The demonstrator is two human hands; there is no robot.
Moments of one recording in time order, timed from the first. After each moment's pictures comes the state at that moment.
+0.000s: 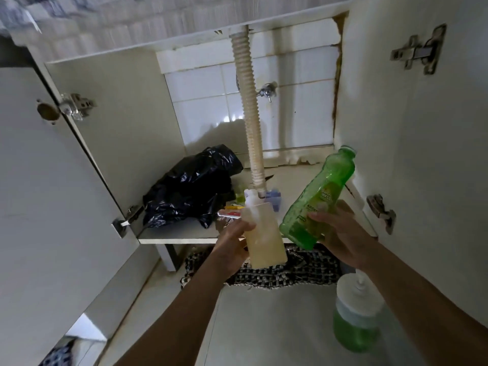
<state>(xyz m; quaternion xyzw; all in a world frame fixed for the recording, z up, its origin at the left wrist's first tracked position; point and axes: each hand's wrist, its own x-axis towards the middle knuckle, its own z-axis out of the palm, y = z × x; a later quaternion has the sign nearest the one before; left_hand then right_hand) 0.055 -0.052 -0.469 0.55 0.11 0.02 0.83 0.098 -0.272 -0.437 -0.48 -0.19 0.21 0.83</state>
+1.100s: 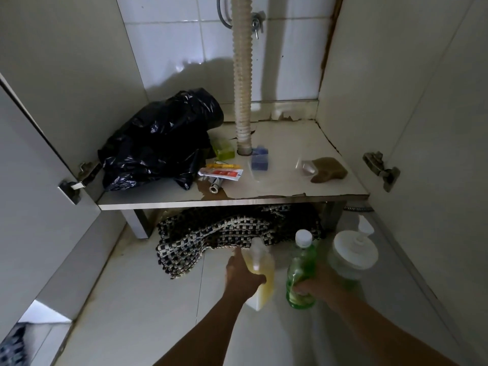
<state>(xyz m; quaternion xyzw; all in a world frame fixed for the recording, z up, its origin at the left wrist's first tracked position) 0.026 -0.052 -0.638 0.88 0.20 -0.07 0.43 0.056 -0.241 -0.632 -0.88 0.08 0.24 0.41</state>
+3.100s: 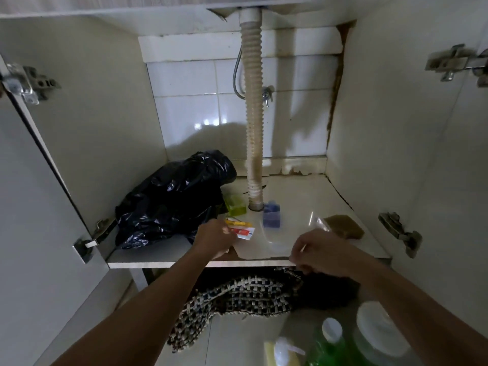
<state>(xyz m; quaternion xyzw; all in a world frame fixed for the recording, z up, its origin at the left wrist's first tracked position) 0.129 0.038 -0.457 0.95 0.15 0.04 0.26 0.118 -0.195 -0.426 -0.92 -0.18 0.16 0.32</state>
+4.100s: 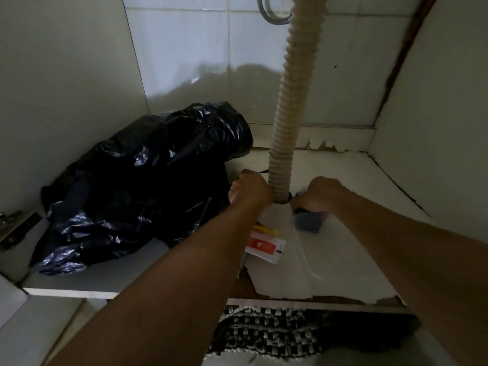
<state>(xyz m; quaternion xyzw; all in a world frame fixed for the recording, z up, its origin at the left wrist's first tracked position) 0.345 0.047 -0.518 0.93 0.25 0.06 0.27 0.362 -0.082 -0.498 -0.99 0.00 0.10 0.10</state>
